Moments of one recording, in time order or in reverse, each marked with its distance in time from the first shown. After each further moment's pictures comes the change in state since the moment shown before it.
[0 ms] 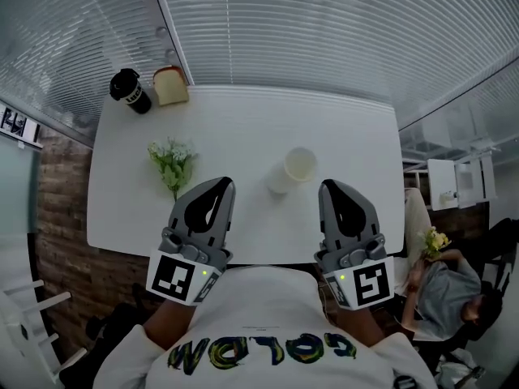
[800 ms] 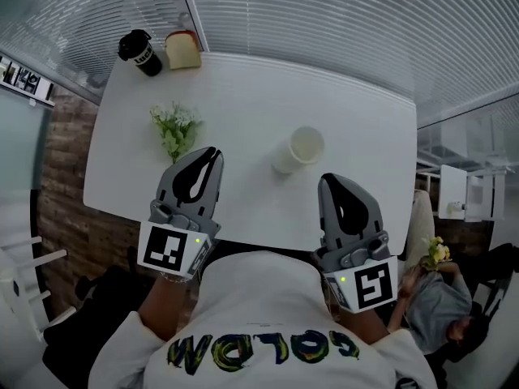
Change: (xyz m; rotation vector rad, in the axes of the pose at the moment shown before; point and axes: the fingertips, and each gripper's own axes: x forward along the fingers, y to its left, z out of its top) left arm -0.001 0.016 -0.042 0.093 0.145 0.181; right arm -0.010 0.001 -0.024 0.037 0.019 0.162
